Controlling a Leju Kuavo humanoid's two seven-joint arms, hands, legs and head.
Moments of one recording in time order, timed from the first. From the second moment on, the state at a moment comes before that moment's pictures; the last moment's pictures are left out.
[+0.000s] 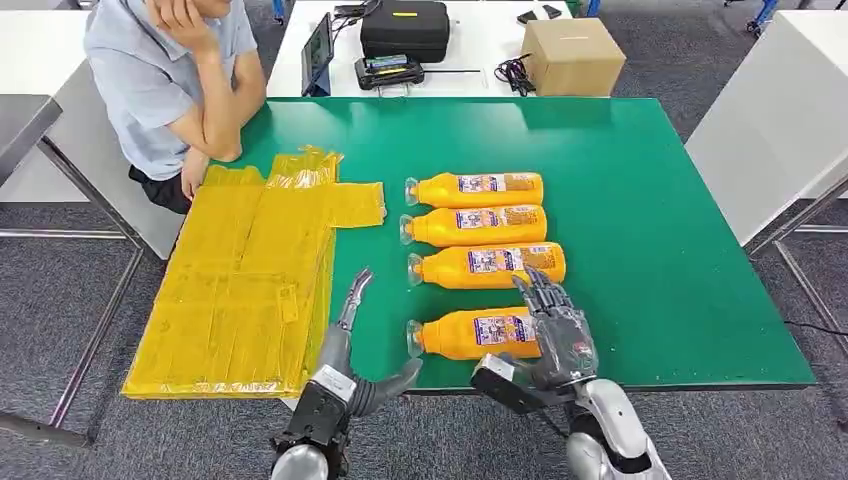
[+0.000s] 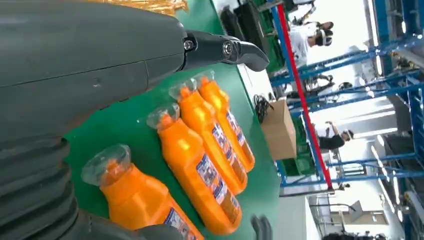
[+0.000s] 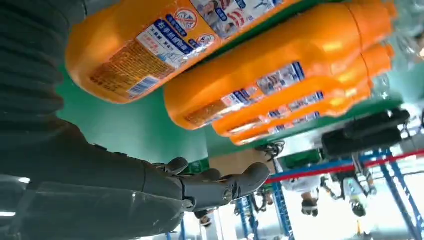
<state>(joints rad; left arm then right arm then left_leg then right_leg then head) -0.04 -0.25 -0.53 -1.28 -0.23 0.48 -0.45 0.00 -0.16 0.35 -1.46 0.97 -0.26 -0.20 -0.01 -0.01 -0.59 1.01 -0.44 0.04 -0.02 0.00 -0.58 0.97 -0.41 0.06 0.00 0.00</state>
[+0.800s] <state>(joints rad) -0.06 -0.25 -0.55 -1.27 -0.21 0.43 -0.40 -0.14 -0.28 0.51 -1.36 0.88 -0.05 -0.18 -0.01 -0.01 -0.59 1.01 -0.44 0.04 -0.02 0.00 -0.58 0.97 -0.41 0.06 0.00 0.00</state>
